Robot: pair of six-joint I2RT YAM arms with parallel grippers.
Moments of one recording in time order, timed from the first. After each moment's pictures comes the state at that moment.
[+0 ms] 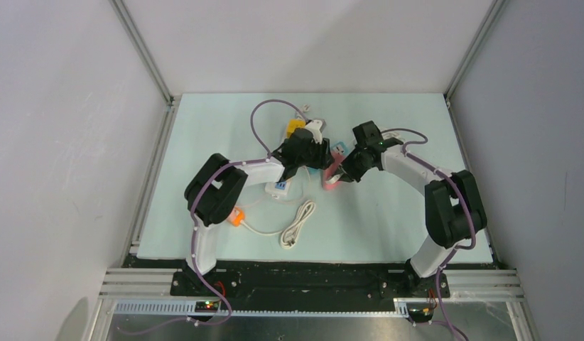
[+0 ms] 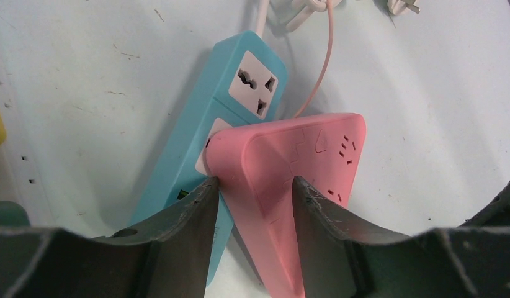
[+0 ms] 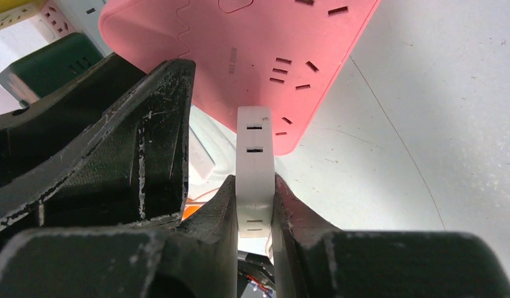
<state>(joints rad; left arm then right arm) -0.70 2.04 1.27 0.27 0.11 -0.39 0.40 1.67 1.15 -0.54 -0.20 1.15</state>
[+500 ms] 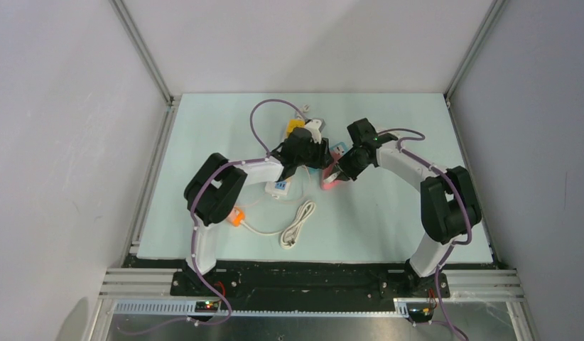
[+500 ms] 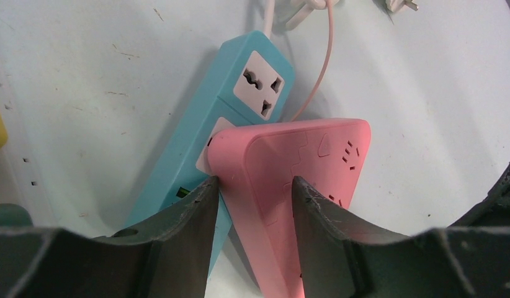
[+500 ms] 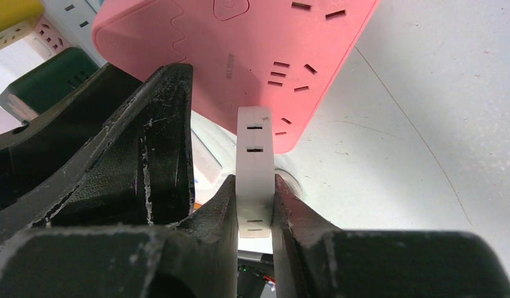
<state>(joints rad) -0.69 2.04 1.27 0.27 0.14 -0.38 0.42 1.73 1.23 -0.63 -0.17 1.23</state>
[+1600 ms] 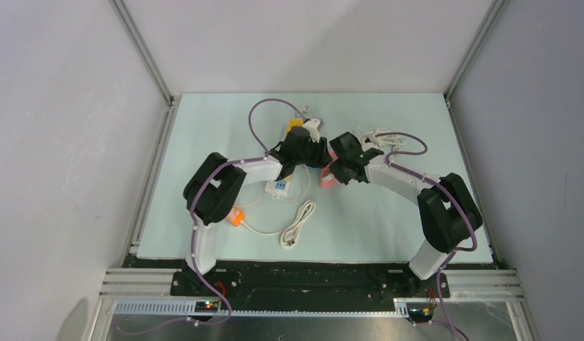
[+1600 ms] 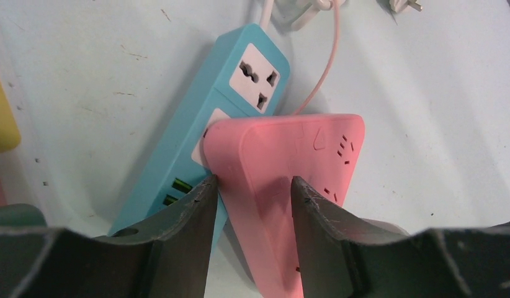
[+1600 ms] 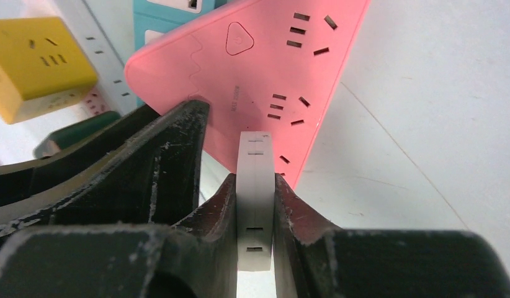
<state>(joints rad) -0.67 2.04 1.27 0.26 0.16 -0.38 0.59 1.71 1.14 -0.49 0.28 1.38</state>
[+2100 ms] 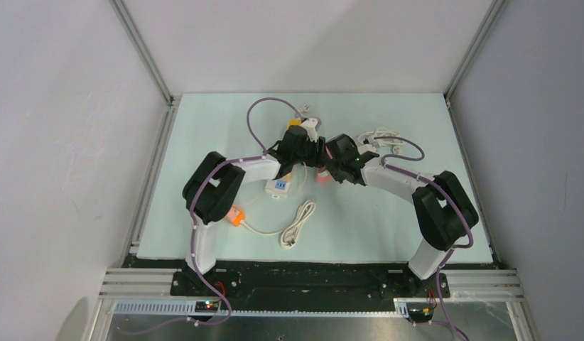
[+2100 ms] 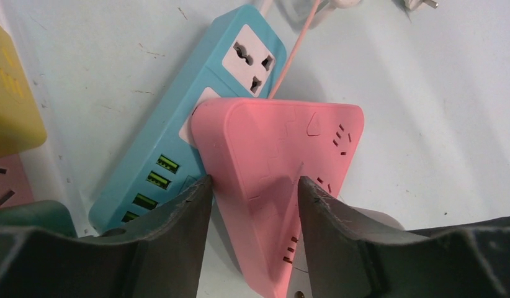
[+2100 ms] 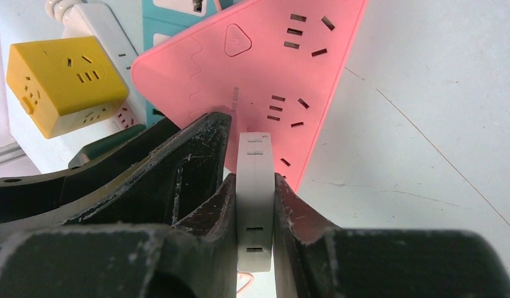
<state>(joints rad) -0.65 2.05 1.27 0.25 0.16 -0.36 0.62 1.71 1.09 -0.34 0.33 1.47</state>
